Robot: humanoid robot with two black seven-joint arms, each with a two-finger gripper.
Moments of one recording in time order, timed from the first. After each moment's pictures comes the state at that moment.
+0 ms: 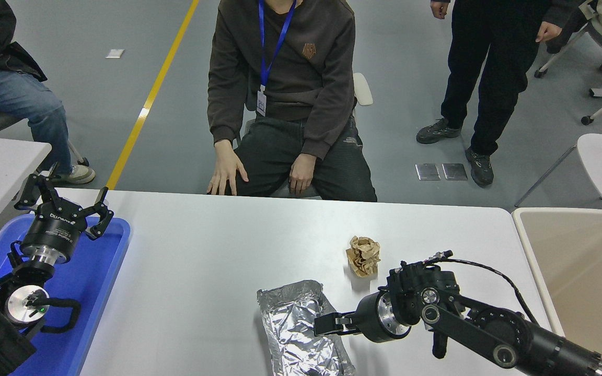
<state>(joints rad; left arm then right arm) -0.56 0.46 -0.60 -0.39 -0.23 -0.70 -0.59 0.58 -0.17 0.51 1.22 -1.41 0.57 -0.41</state>
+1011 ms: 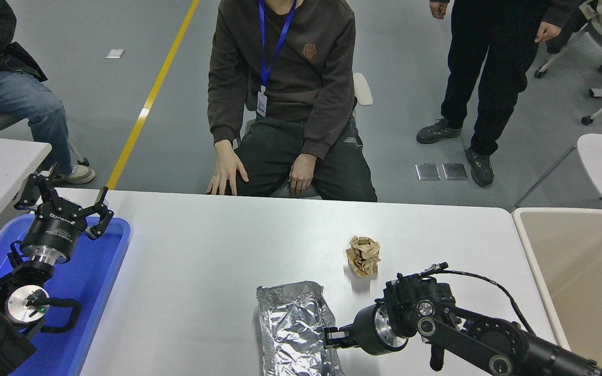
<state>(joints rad) -0.56 0.46 -0.60 -0.39 -0.23 -0.70 -0.59 0.56 -0.17 0.47 1.22 -1.41 0.52 -0.39</state>
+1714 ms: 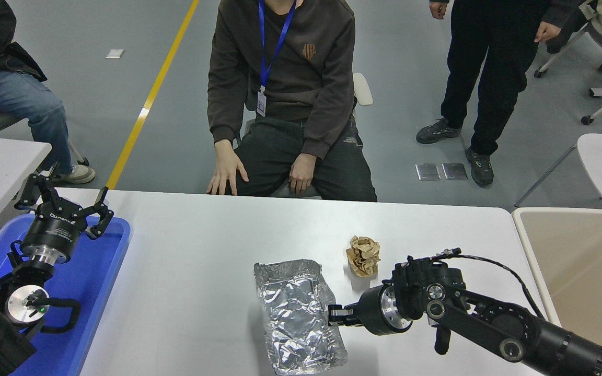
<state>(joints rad) -0.56 0.46 -0.60 -0.39 -0.23 -0.70 -0.59 0.65 -0.25 0.50 1.27 -1.28 0.50 -0.40</state>
